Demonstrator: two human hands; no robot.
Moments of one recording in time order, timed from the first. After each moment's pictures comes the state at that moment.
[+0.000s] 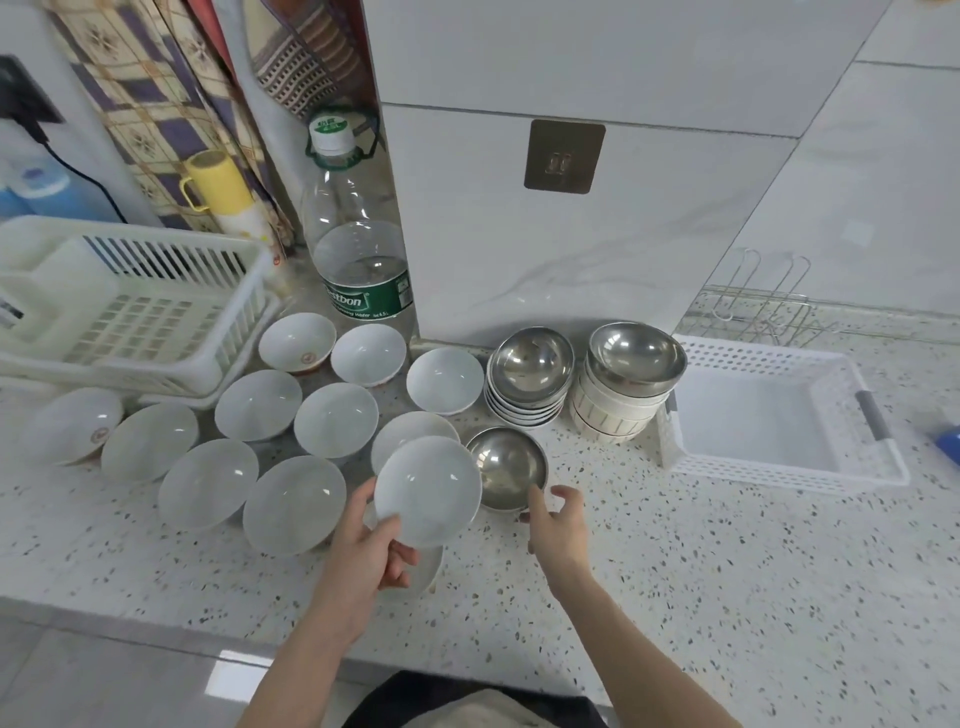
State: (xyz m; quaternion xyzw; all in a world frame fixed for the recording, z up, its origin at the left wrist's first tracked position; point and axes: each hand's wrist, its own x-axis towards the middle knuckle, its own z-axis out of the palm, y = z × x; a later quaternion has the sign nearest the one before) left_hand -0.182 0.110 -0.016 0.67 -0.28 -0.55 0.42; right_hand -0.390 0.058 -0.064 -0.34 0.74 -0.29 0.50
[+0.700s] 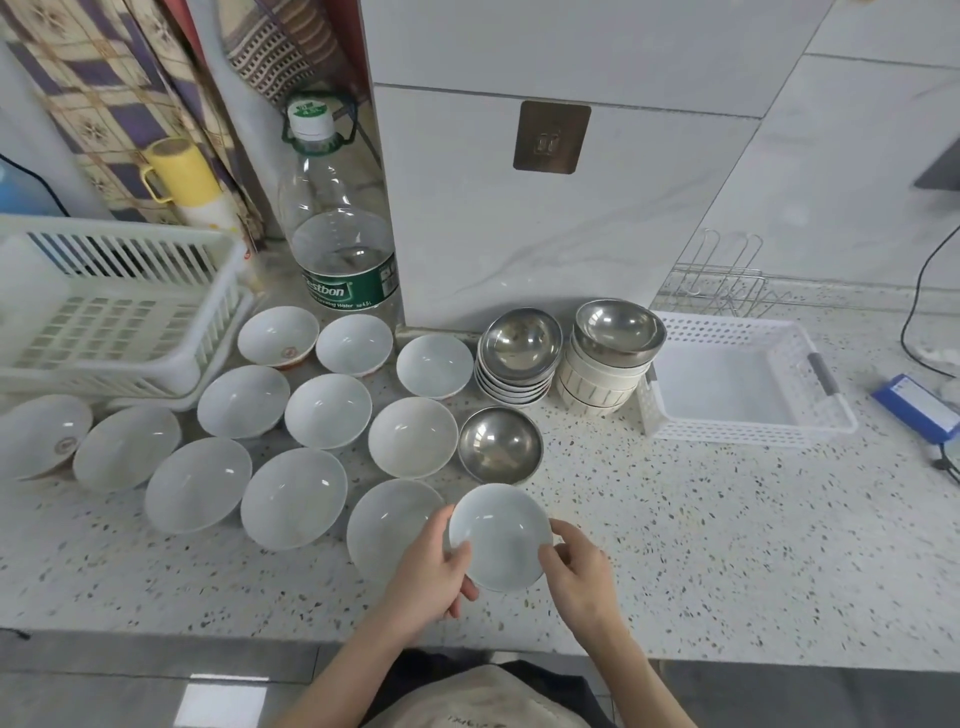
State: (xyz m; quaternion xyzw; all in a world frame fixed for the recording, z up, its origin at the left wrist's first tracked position) left_hand -0.211 0.131 -0.042 0.63 -0.48 -0.58 0.21; right_hand -0.403 0.143 -0.052 -0.49 0.70 -0.27 0.44
